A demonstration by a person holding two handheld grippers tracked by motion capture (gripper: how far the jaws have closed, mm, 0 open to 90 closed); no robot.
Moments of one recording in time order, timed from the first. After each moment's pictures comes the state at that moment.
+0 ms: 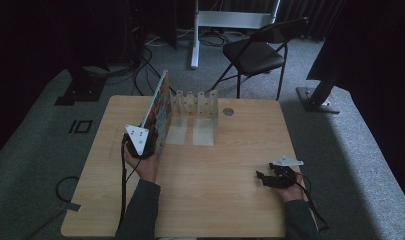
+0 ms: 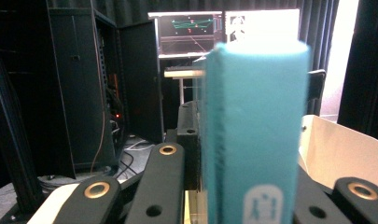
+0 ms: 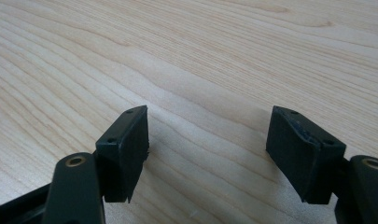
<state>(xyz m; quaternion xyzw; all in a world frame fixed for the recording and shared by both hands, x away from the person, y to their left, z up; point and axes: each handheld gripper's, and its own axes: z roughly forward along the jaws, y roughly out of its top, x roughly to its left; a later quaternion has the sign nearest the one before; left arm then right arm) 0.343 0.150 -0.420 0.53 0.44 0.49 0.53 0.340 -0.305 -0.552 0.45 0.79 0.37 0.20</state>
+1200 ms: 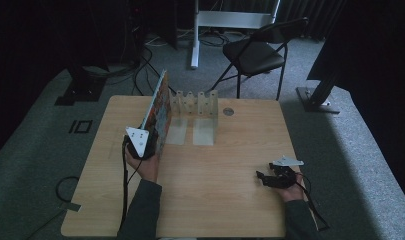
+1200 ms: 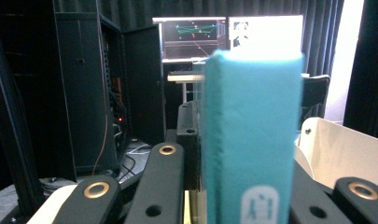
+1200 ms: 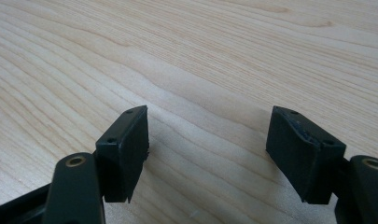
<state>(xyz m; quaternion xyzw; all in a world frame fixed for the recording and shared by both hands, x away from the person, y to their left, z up) 0.344 0.150 -0.427 0.52 0.44 0.50 0.53 0.340 -0.305 -0.552 0.45 0.79 0.37 0.19</state>
